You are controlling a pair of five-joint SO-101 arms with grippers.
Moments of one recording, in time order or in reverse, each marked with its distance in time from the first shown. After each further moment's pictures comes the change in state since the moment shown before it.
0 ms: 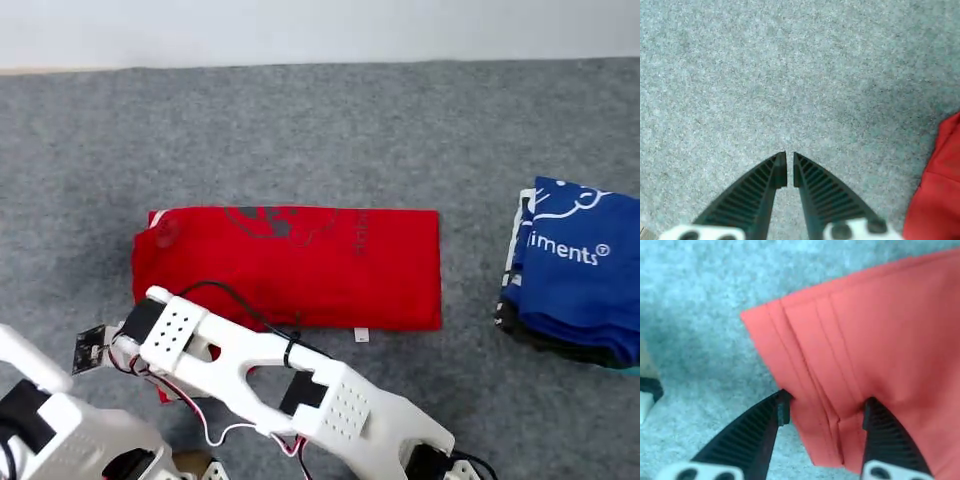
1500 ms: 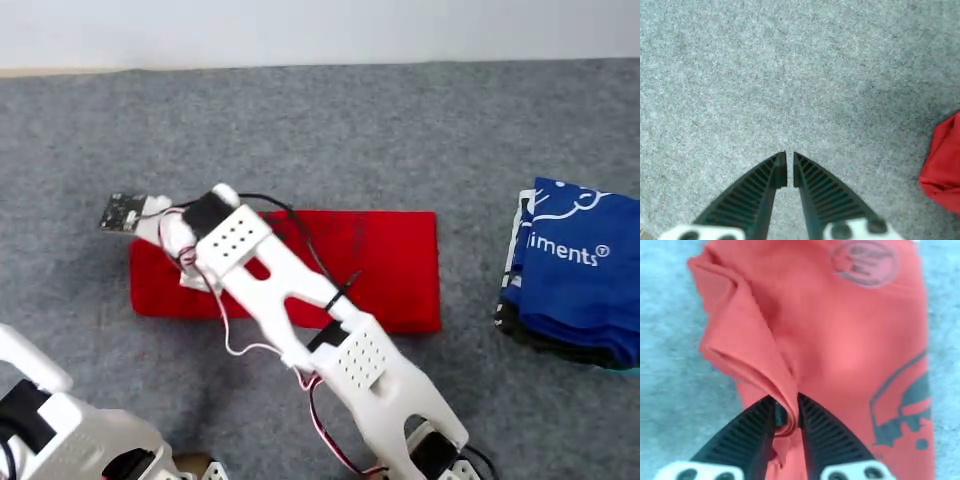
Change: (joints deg) left arm 0.0 0.0 0.4 0.0 0.0; right arm 18.9 4.8 -25.5 1.2 1.6
